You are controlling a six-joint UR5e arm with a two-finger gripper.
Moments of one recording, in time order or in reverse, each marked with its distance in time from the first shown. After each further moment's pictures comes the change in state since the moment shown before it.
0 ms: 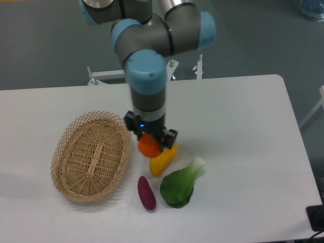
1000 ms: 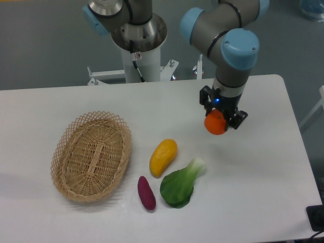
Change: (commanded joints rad) arm 0.270 -0.008 -0.028 0.021 0.009 0.517
